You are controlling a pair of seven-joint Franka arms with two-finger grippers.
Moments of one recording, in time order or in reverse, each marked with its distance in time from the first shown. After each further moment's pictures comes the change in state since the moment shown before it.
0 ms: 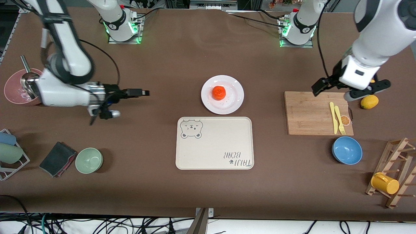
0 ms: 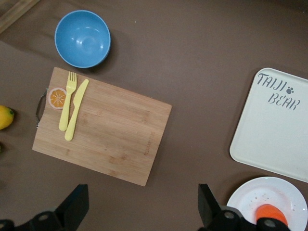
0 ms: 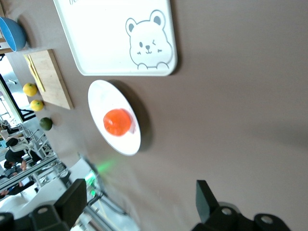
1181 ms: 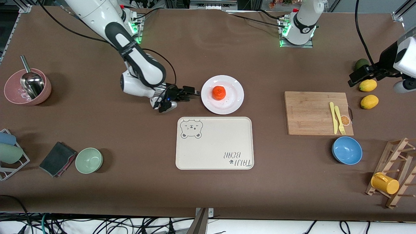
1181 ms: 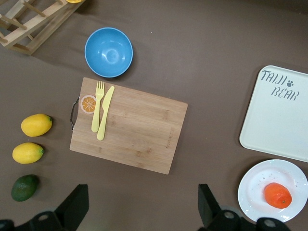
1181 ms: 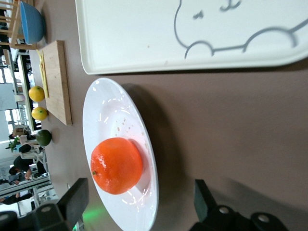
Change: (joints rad) left arm 0.004 0.070 0.088 0.284 0.000 -0.259 0.155; right arm 0.146 0.287 0.290 -0.041 0.539 0.599 -0.516
